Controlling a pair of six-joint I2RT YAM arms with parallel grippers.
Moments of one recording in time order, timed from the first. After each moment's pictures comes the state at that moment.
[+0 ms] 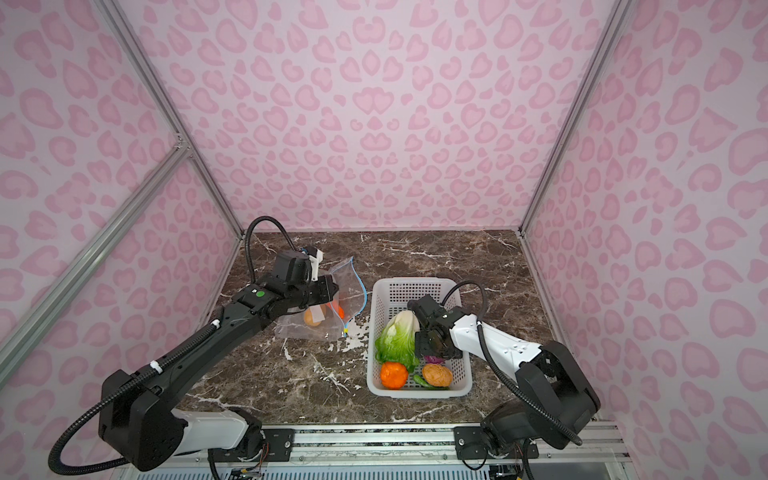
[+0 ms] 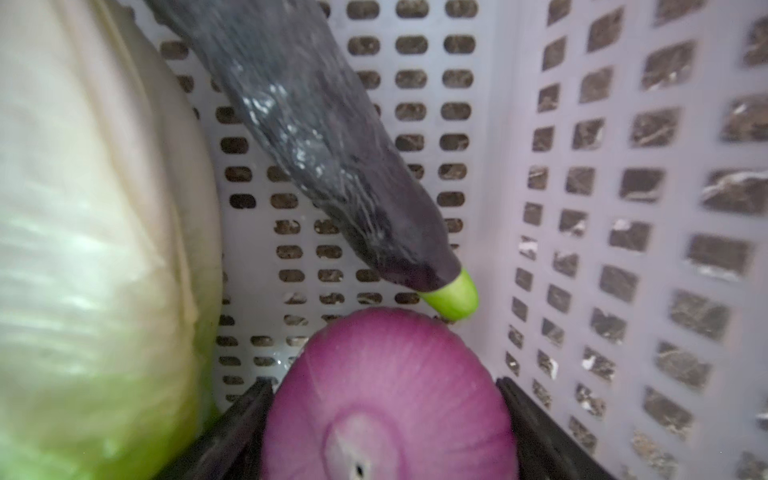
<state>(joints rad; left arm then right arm) -0.49 1.34 1.10 -0.49 0.15 -0.58 0.60 1.43 0.82 -0.79 0.10 0.64</state>
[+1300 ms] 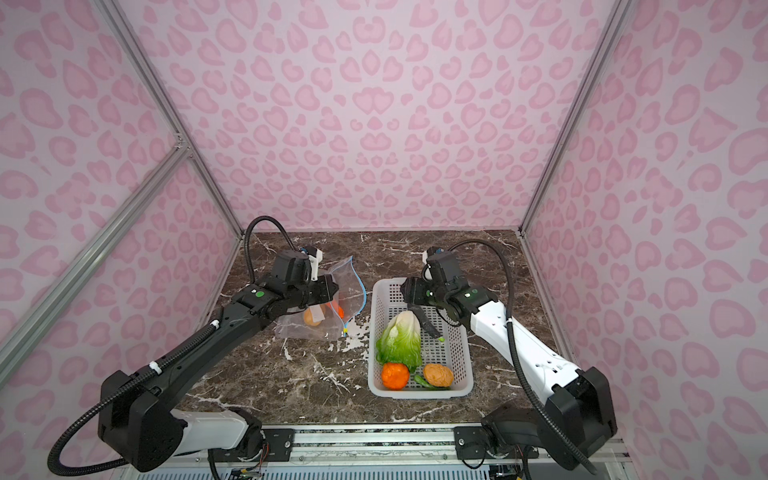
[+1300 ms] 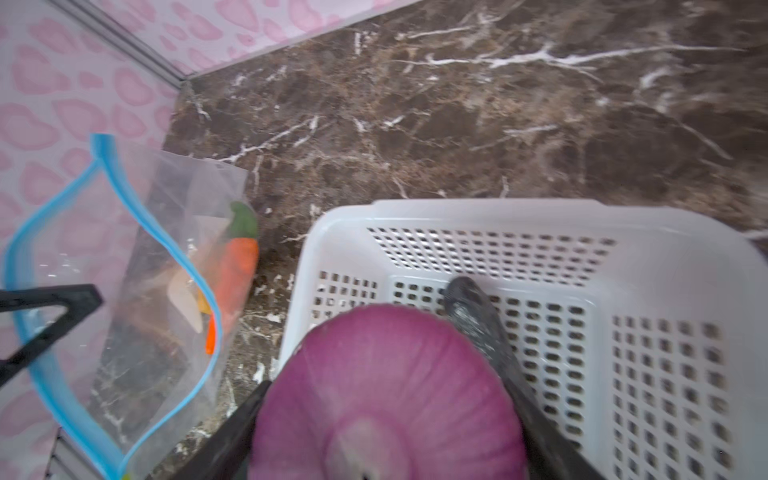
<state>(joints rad) -0.49 1.34 1.10 -0.49 0.15 -0.58 0.51 1.35 1.11 -0.48 -0.12 0.54</state>
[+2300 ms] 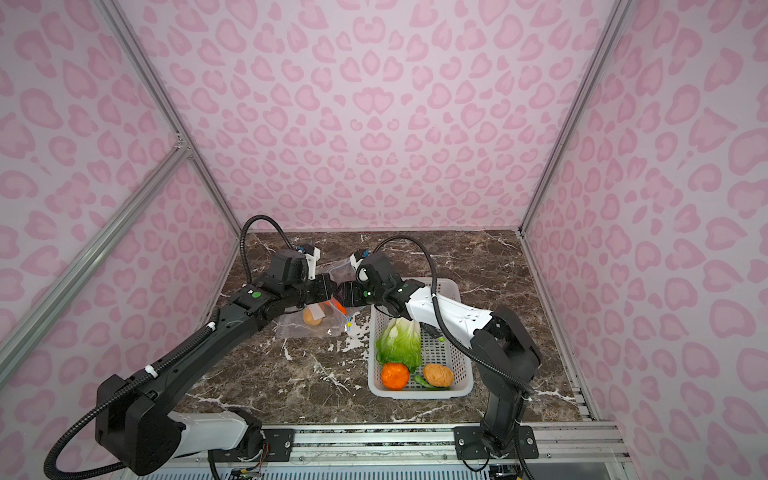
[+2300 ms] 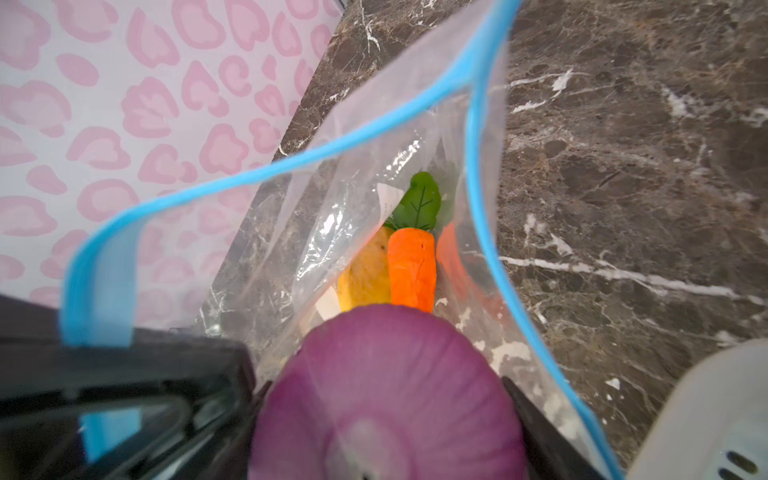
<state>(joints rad) -0.48 1.32 1.10 -0.48 0.16 -0.58 0.77 1.79 1.33 -0.17 -0.24 0.56</state>
